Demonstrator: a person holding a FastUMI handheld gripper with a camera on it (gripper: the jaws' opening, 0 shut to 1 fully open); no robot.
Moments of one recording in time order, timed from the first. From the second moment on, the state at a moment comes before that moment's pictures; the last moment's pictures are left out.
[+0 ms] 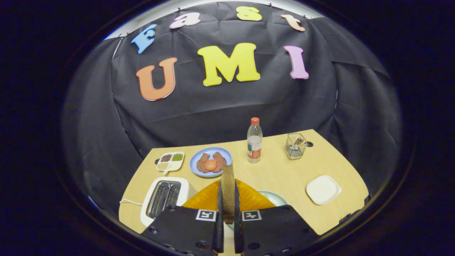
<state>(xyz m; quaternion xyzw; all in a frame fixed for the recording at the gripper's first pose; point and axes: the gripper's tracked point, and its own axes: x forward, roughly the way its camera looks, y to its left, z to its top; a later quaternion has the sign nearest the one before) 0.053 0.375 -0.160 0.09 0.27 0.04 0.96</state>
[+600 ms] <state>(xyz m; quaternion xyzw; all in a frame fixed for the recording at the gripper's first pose) 0.063 0.351 -0.258 0.19 0.34 0.06 0.92</state>
